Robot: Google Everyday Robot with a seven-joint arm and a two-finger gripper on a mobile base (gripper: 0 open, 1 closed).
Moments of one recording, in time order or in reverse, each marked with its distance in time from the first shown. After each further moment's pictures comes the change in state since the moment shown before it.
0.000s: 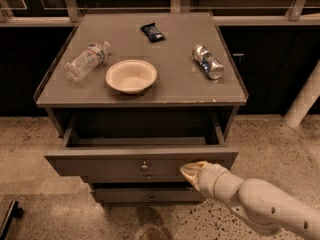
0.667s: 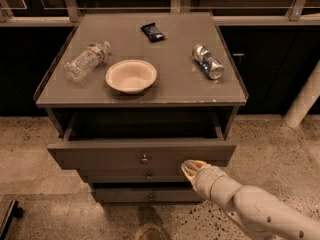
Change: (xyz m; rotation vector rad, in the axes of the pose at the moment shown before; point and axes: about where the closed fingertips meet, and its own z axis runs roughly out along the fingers) arm 0.000 -0.001 0.005 0.058 -0.024 -0.046
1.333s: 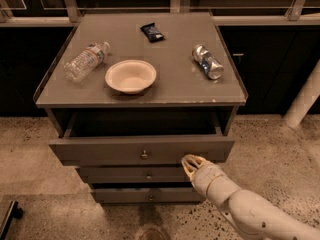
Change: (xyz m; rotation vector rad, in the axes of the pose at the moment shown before) arm -0.007 -0.015 0.012 0.118 -0.068 -0.083
